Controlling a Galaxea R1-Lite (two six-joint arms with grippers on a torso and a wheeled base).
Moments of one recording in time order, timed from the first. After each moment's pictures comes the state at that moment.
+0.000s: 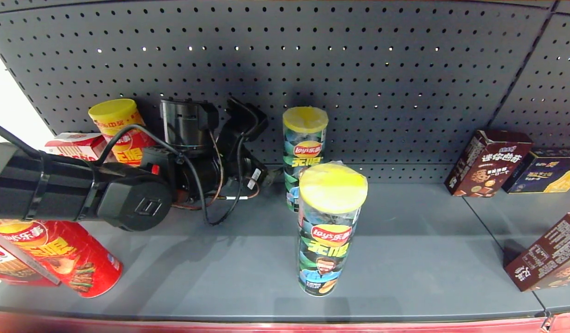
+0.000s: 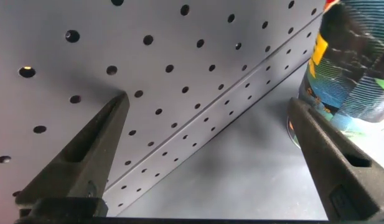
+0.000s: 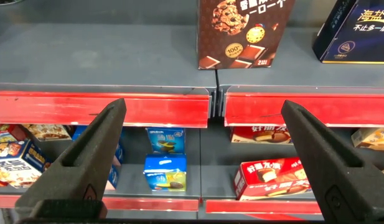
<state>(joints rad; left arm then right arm) -0.46 1.91 -1.21 -0.49 0.01 0.42 -0.01 0.00 0.00 0.00 0.02 0.00</state>
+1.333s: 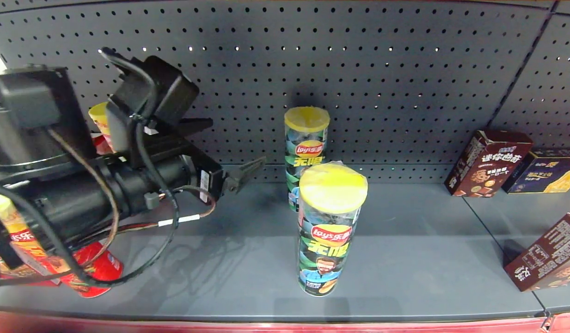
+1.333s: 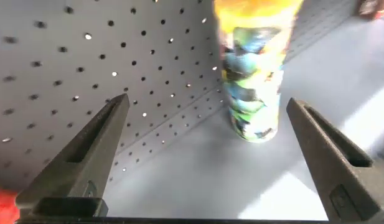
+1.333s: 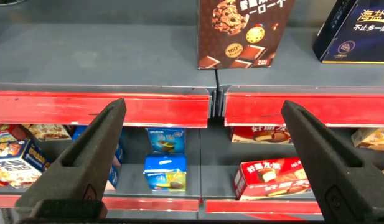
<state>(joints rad) -0.56 1.46 -0.85 -0.58 0.01 0.30 -0.01 0.00 0.00 0.00 0.02 0.00</state>
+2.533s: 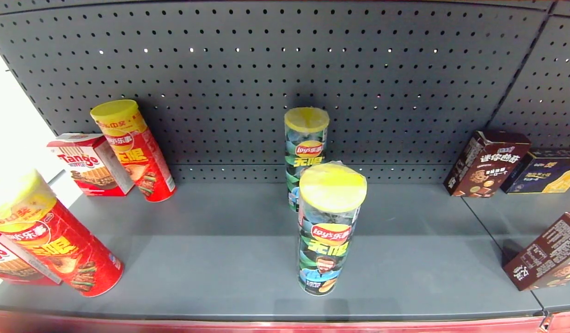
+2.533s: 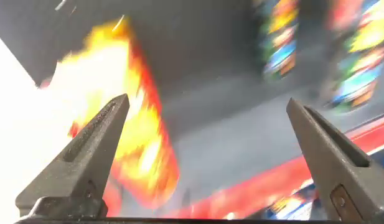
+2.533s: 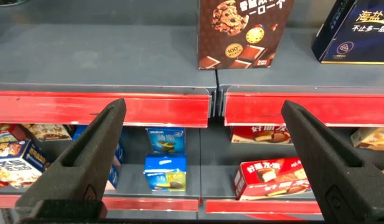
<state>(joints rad) -0.18 0.28 -0.14 -0.36 -0.14 0.22 -0.01 0.00 0.00 0.00 0.02 0.00</state>
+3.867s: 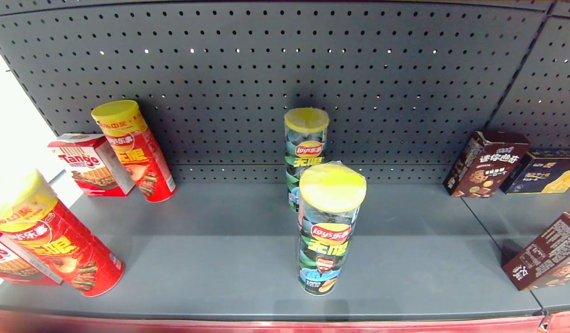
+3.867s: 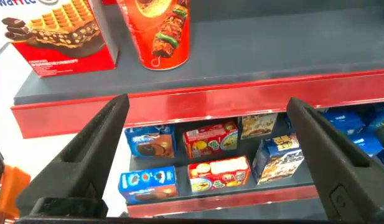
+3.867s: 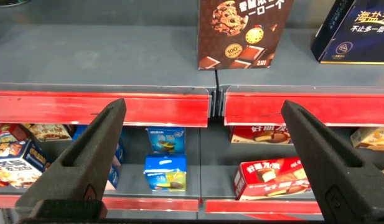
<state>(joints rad) 0.00 0.00 0.00 0.00 -0.10 0.04 -0.01 0.00 0.00 0.00 0.02 -0.01</state>
